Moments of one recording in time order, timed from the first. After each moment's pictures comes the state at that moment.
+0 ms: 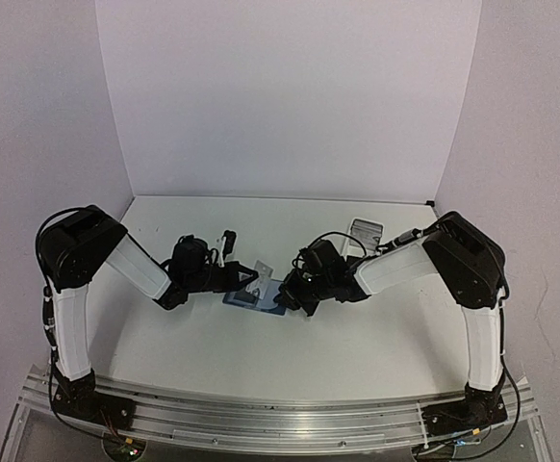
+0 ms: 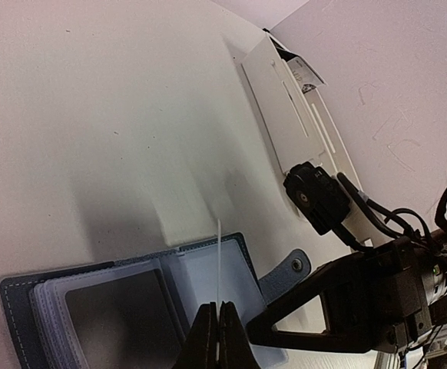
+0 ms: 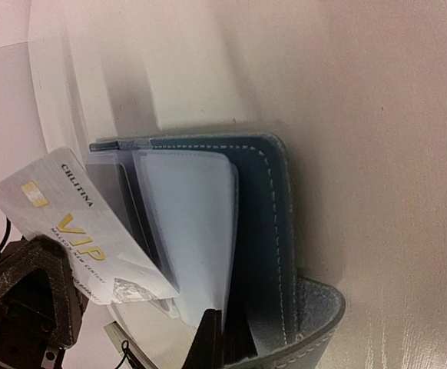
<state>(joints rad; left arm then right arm) -0.63 2.02 0.83 0.81 0.42 -0.66 0.81 2.12 1.19 0.16 -0.26 1.35</state>
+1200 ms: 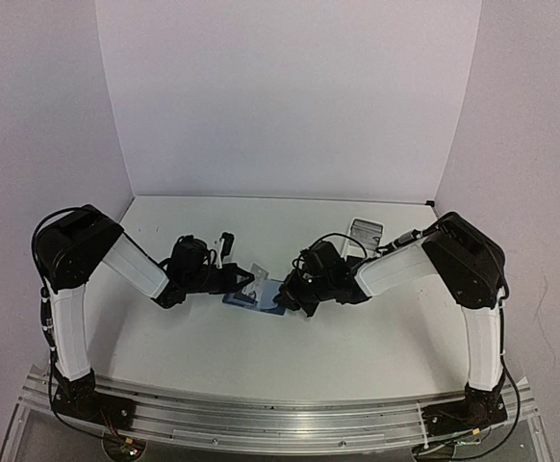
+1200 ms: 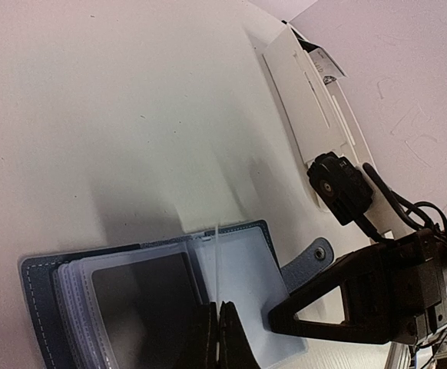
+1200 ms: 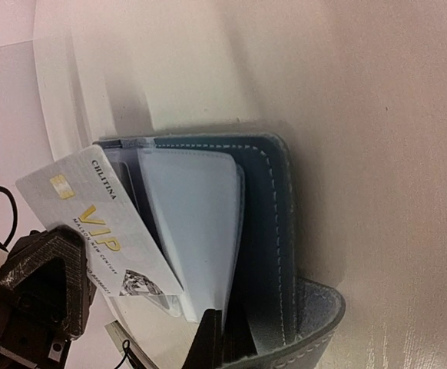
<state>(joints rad) -0.63 2.00 0.82 0.73 0.39 -0.61 0.81 2.12 1.18 0.20 -0.26 1.35</state>
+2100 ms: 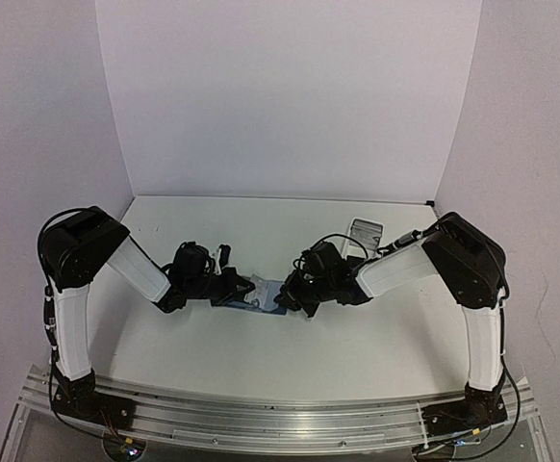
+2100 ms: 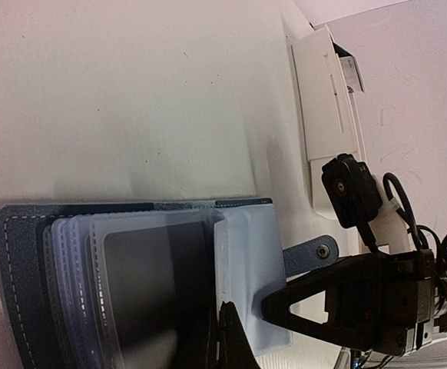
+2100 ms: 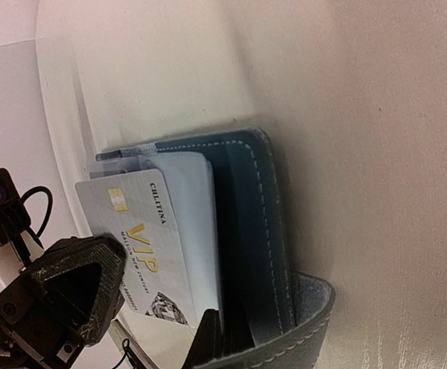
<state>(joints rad) -0.64 2.03 0.80 0.73 0.42 -0.89 0.81 2.12 1.16 0.22 -0.26 1.34</state>
